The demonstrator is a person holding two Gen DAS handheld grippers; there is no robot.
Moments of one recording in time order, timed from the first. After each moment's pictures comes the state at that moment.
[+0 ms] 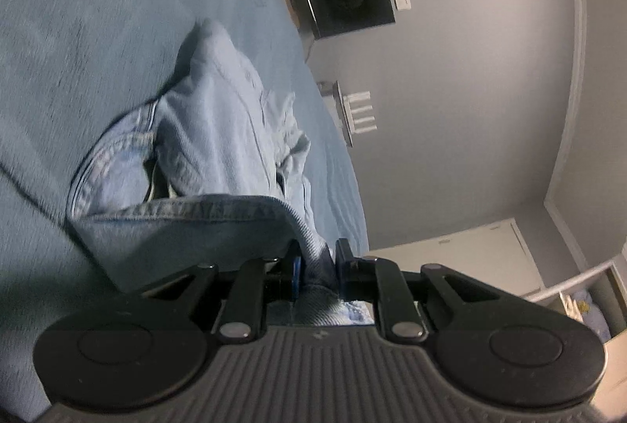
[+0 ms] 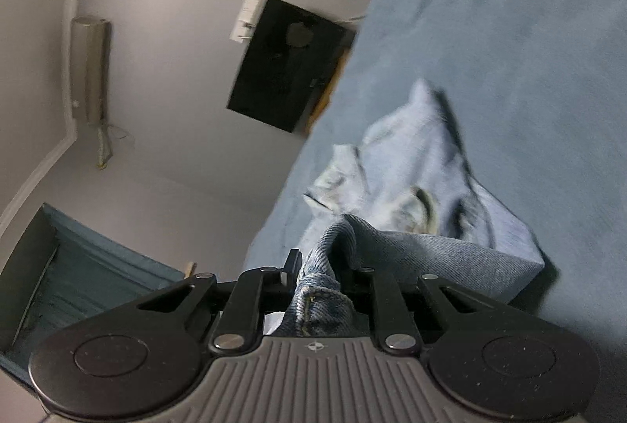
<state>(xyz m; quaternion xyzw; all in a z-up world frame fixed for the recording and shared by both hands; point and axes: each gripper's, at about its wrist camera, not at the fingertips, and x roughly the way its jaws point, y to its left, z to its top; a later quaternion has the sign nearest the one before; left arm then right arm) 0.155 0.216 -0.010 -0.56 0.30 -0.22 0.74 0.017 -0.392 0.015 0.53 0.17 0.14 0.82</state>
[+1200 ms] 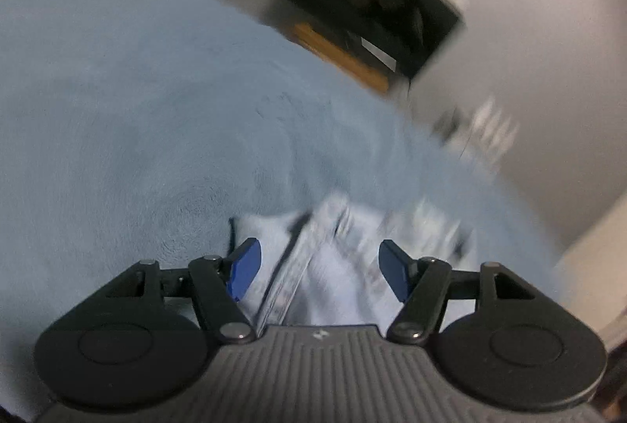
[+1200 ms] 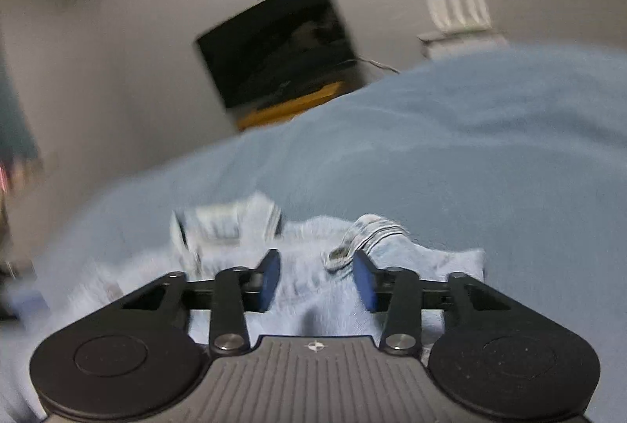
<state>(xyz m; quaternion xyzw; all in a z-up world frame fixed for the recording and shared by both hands) 0.334 0.175 0.026 -0.24 0.32 -0.02 0.92 0.249 -0.317 0.028 0.14 0.21 0.01 0.97</state>
